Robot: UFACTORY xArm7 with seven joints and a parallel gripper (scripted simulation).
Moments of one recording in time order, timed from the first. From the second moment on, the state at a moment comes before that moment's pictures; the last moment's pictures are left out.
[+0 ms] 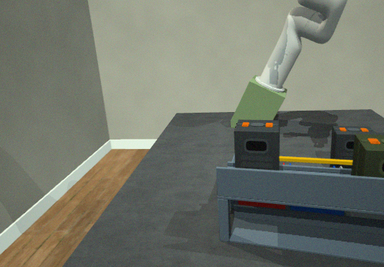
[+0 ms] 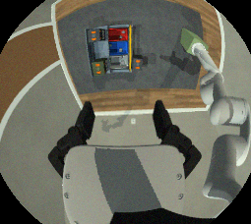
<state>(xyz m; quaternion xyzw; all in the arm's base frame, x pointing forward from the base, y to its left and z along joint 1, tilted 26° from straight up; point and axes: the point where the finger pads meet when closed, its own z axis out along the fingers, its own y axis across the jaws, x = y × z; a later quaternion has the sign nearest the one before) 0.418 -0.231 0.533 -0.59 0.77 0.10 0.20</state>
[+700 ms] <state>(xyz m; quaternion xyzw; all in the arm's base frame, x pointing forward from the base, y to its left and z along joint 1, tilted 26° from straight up) 0.416 -0.232 0.532 -0.60 0.77 0.10 0.20</state>
